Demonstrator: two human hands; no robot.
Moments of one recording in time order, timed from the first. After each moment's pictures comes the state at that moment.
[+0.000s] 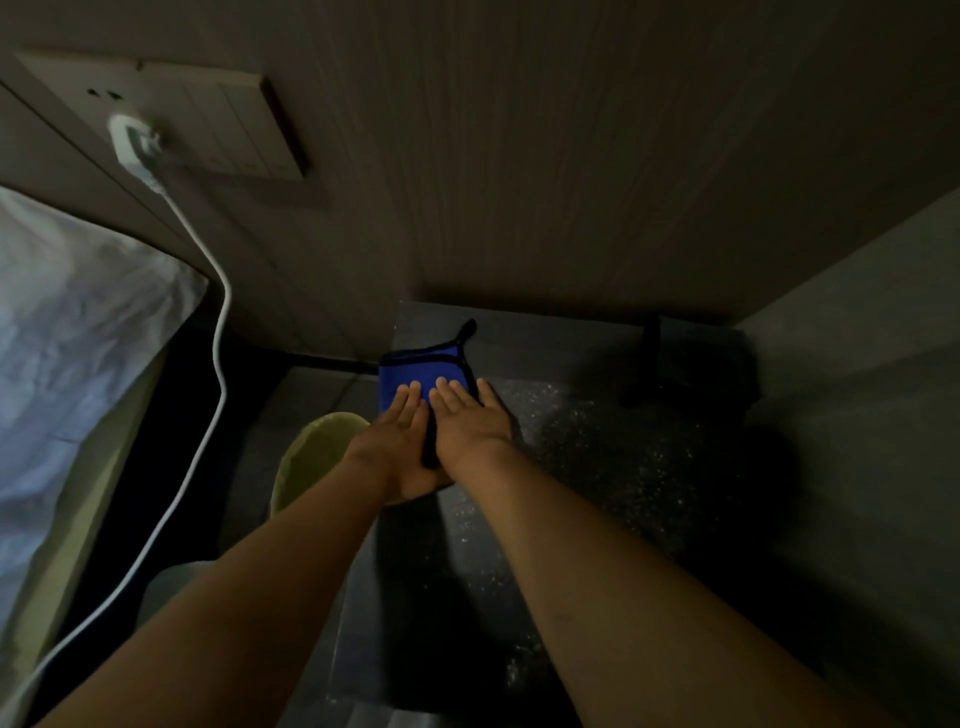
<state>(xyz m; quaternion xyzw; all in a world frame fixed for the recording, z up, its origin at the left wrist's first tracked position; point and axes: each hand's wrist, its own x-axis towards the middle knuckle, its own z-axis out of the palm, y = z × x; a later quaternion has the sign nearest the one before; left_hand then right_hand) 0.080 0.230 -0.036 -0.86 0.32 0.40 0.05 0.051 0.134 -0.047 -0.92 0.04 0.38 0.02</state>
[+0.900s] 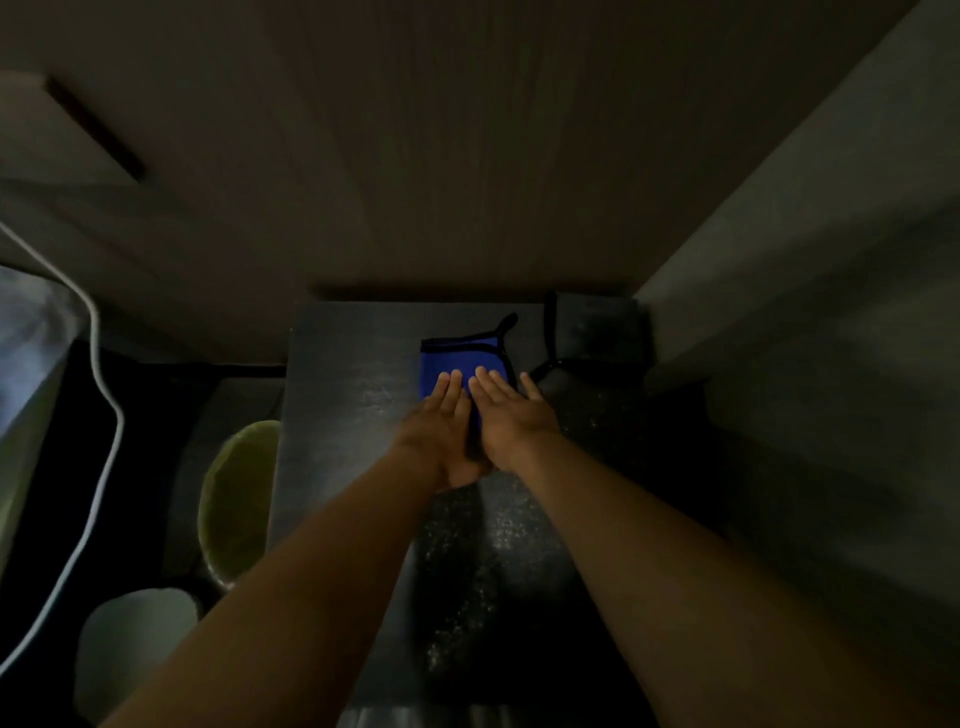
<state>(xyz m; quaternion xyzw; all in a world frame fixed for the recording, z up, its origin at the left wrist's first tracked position) 0.017 0.104 -0.049 -0.84 0.40 0.37 0.06 -0.032 0.006 -0.052 -0.92 0.13 0.37 0.05</state>
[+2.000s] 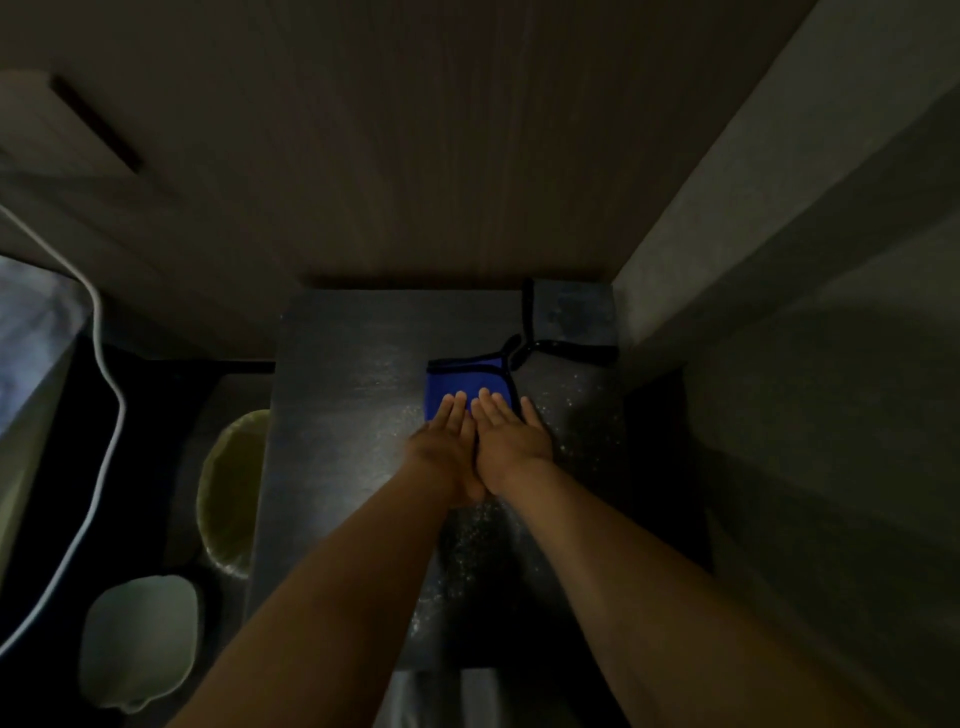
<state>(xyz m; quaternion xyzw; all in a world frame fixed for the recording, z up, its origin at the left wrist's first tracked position) -0.036 0.098 -0.055 -0.80 0.42 0.38 0.17 -0.087 0.018 -0.048 -0.91 0.16 0.38 0.07</state>
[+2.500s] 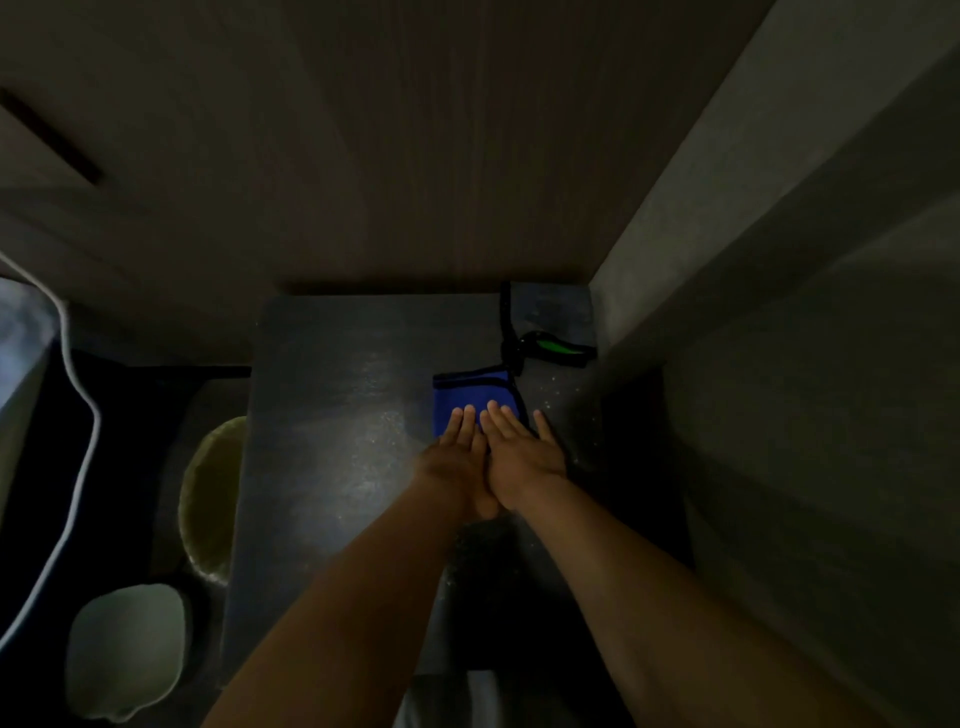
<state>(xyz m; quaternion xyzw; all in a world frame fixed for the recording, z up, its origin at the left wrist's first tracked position) -0.062 0.072 -0.050 -0.78 0.44 0.41 0.17 -0.114 -0.006 -0.051 -0.90 0.18 0.39 0.09</state>
